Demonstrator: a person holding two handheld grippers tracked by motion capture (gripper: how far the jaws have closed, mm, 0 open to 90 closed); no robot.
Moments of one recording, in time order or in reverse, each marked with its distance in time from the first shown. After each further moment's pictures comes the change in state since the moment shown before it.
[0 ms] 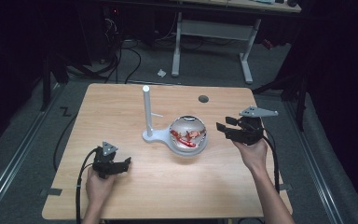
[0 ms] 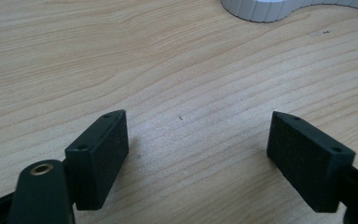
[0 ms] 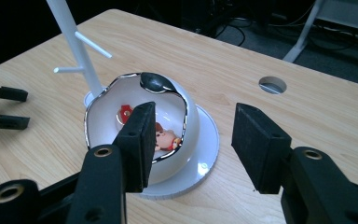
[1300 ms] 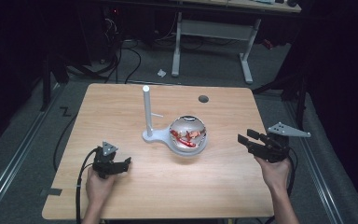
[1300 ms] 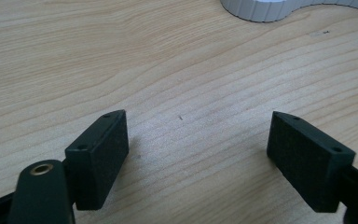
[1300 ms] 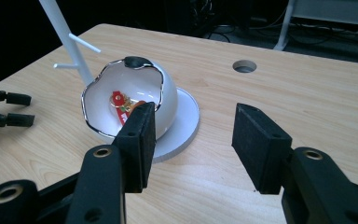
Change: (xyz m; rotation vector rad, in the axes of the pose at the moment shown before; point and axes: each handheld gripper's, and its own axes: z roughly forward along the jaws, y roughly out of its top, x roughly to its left) left arm 0.000 0.000 0.000 0.000 0.000 0.000; right arm -0.017 -0.047 -0.059 -0.067 -0.036 0.108
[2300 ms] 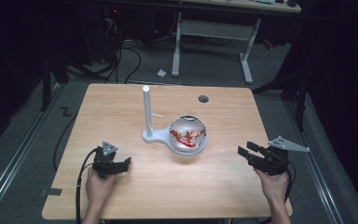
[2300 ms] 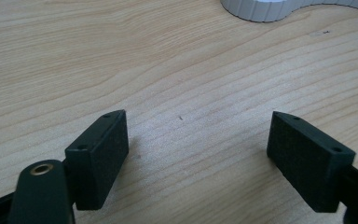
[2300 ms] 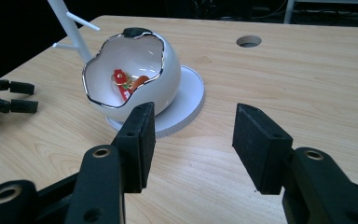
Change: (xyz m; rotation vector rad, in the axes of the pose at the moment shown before) left arm 0.000 0.000 0.000 0.000 0.000 0.000; right arm 0.000 -0.041 -0.001 0.004 0.014 0.061
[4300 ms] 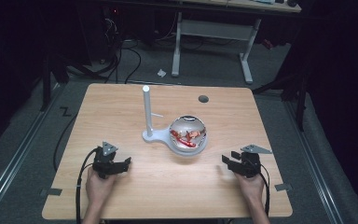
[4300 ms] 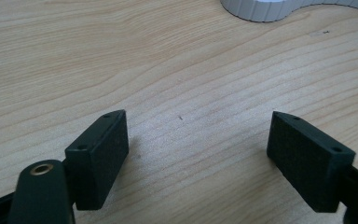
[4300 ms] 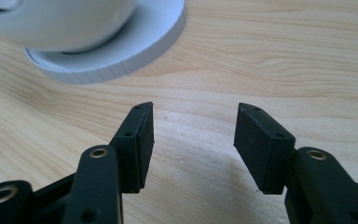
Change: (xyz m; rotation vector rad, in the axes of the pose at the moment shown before) left arm 0.000 0.000 0.000 0.000 0.000 0.000; right arm -0.007 -0.059 0.085 0.176 -0.105 0.013
